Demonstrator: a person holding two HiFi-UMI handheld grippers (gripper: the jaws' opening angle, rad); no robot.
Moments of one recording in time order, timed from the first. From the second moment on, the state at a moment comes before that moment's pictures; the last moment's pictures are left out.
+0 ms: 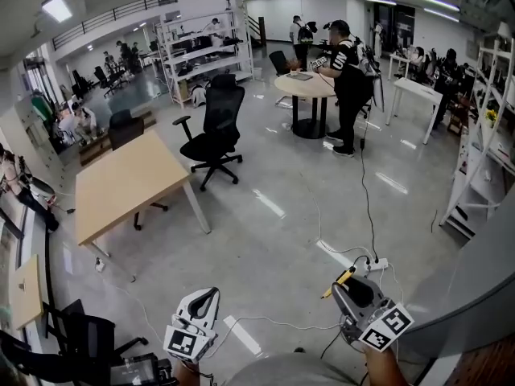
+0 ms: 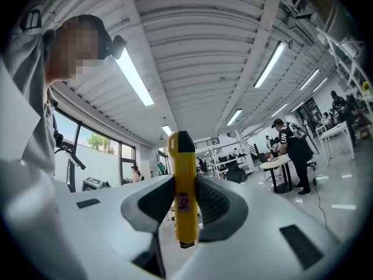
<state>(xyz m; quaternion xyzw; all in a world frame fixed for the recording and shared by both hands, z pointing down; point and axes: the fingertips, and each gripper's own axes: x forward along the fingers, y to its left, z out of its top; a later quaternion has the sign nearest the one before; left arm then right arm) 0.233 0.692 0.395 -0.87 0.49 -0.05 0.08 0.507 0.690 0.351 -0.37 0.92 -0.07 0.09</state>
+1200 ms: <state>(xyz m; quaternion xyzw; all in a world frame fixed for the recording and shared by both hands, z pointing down) 0.342 0.508 0.407 -0.91 0.41 -0.07 0.09 0.597 0.545 0.381 -0.42 0.90 -0.09 0.10</state>
